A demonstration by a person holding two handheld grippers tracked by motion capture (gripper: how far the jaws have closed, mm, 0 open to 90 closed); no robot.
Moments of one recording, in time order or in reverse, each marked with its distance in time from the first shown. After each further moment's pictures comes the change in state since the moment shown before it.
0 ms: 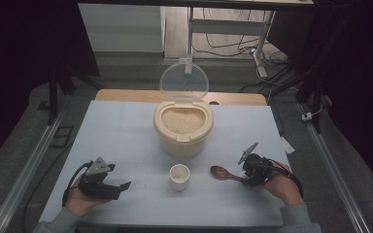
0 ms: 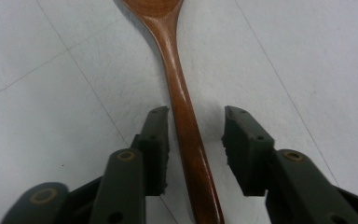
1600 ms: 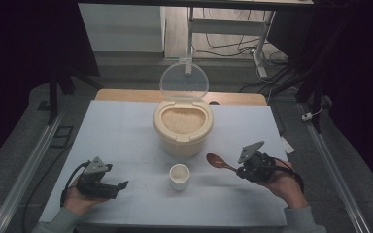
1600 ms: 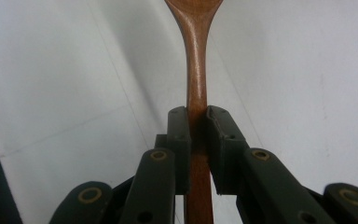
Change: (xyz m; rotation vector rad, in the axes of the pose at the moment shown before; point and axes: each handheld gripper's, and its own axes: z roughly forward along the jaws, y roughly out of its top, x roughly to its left) left arm 0.007 -0.006 0.000 0.009 0.016 -0.028; right arm 0.024 0.012 -0.050 -0.206 -0.032 -0.150
